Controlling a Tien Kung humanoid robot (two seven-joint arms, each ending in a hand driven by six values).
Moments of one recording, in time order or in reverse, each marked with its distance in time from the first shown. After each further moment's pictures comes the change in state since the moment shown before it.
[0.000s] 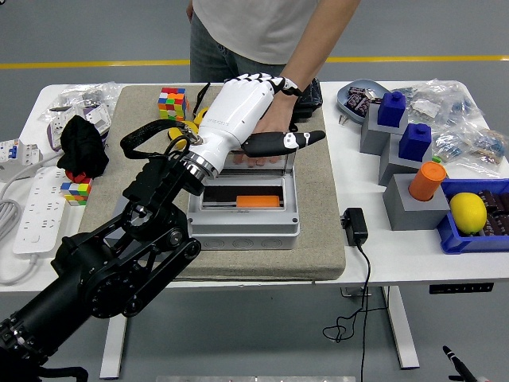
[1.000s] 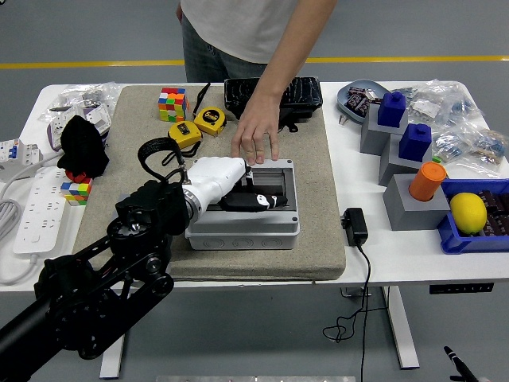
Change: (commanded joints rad) left arm 0.108 0.085 0.045 -0.239 -0.168 -0.499 0.386; right arm -0.002 -0.002 -0.001 0.000 0.006 -0.004 0.001
